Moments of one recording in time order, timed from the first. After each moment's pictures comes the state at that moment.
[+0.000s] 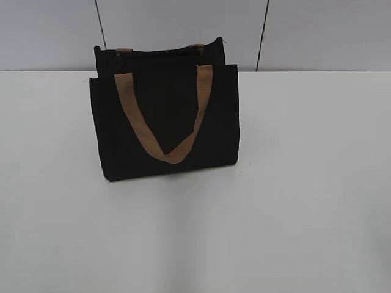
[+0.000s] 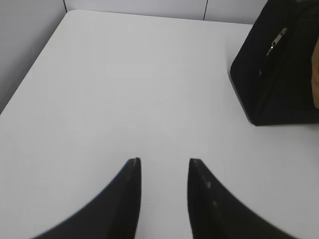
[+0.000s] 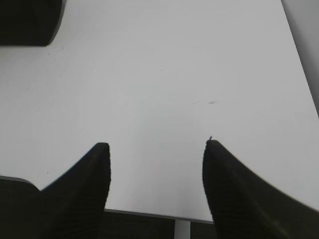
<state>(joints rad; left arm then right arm) -0.05 0.00 -0.54 0.02 1.07 -0.07 0.06 -0.01 -0.46 0.01 1.09 -0.14</state>
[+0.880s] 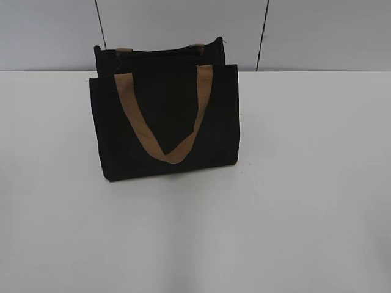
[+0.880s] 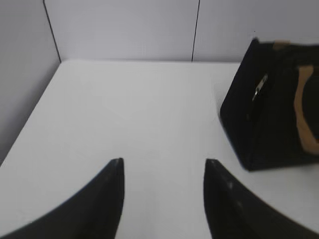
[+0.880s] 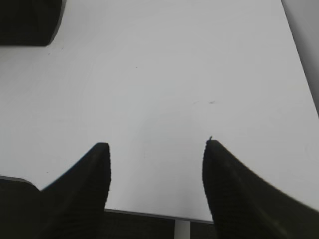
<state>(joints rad) -0.05 0.13 -0.59 0.00 0.86 0.00 0.06 -0.01 -0.46 0.01 1.09 -0.14</state>
